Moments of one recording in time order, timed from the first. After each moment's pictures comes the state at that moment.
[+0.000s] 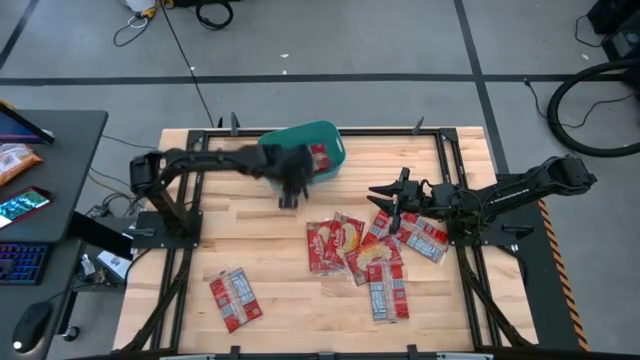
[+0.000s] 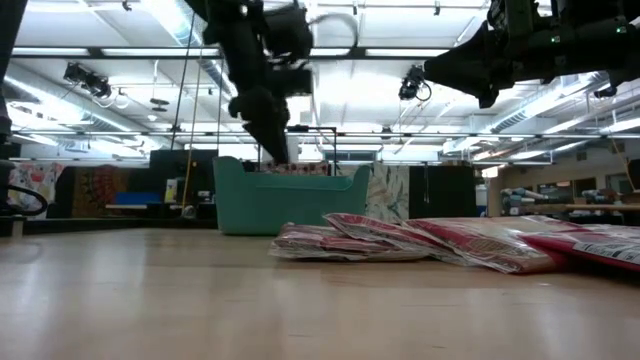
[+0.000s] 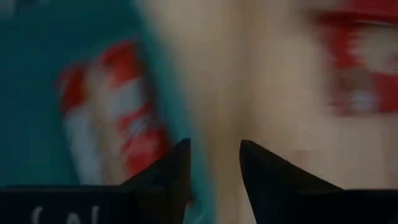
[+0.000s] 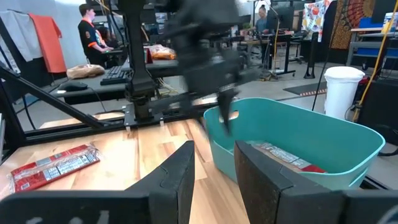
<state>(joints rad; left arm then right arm) 0.25 1.70 1.28 -0.66 -0.10 0.41 0.10 0.96 0.26 0.72 0.39 0.05</state>
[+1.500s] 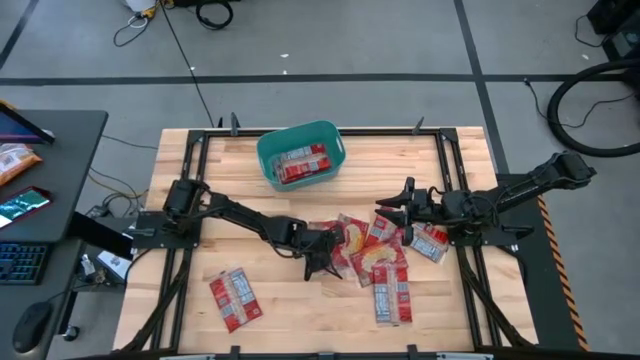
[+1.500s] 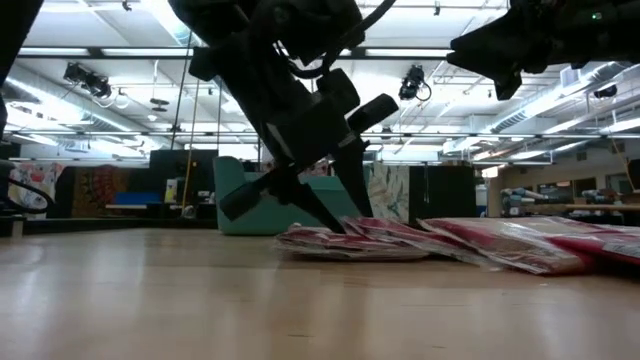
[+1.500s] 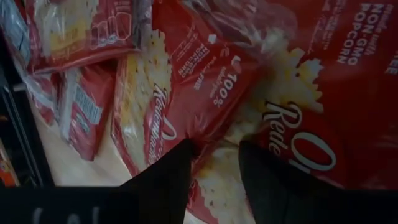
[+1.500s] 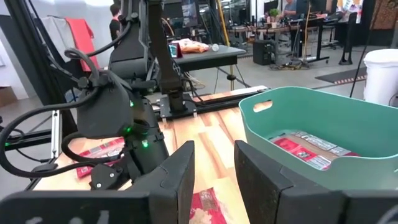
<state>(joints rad) -0.20 2.02 1.22 -0.13 -0.28 1.27 0.26 0.81 0.26 0.53 0.44 0.14</state>
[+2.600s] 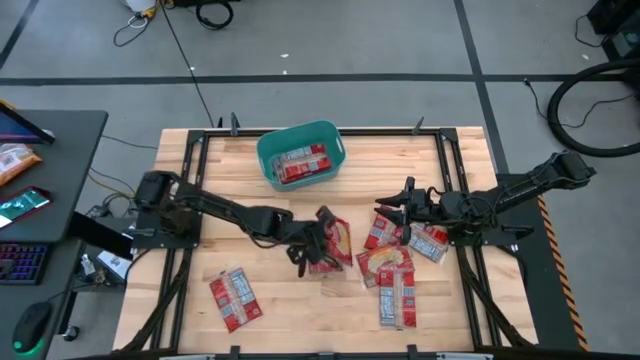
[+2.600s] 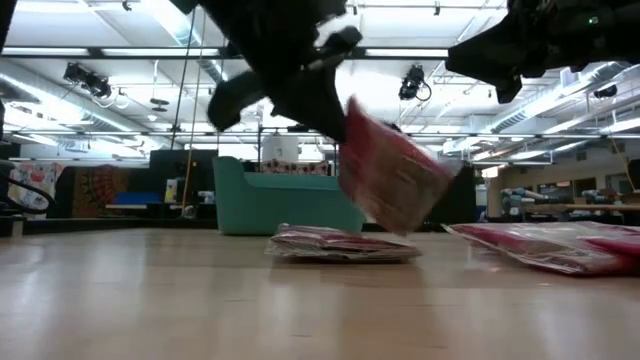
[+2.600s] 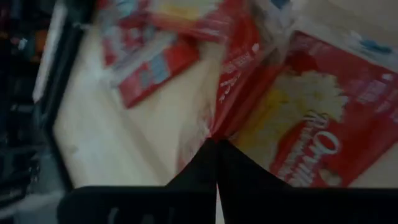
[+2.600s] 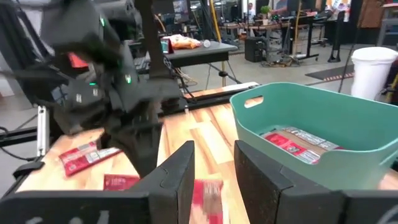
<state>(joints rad) -0.21 1.78 1.22 -0.24 -0.30 0.82 0.26 0.83 0.26 0.53 0.48 0.14</state>
